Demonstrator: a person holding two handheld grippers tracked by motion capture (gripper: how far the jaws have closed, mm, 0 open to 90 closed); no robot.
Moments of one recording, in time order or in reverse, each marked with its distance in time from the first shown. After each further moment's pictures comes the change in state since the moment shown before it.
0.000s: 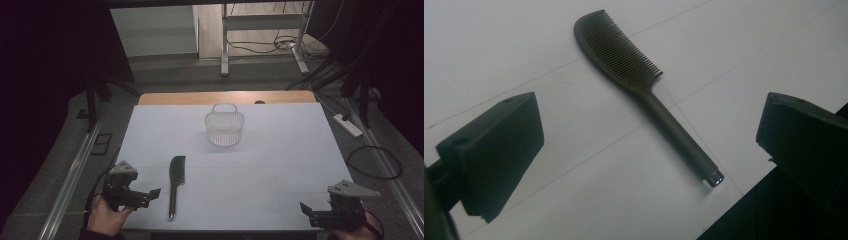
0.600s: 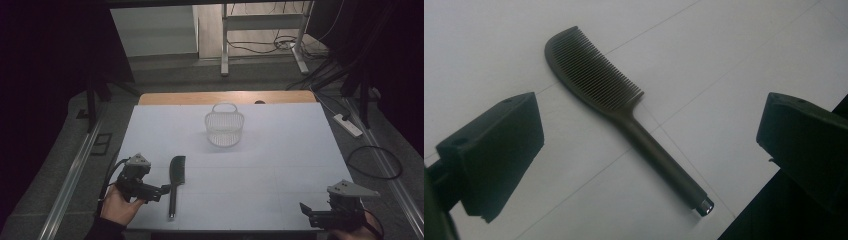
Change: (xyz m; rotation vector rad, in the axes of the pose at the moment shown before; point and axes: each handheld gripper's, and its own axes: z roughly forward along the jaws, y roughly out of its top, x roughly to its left) left arm -0.008 0.027 0.021 0.038 -0.042 0.069; right arm 0.000 0.000 0.000 0.005 0.001 -0.003
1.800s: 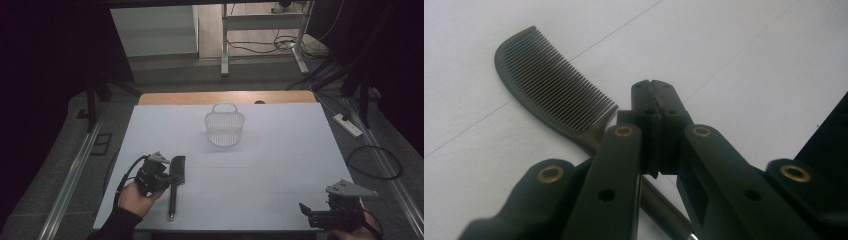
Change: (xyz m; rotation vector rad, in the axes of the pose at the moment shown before) left arm -0.013 0.020 0.034 0.074 -0.046 0.032; right arm 0.001 0.001 0.001 0.007 -0.006 -0.011
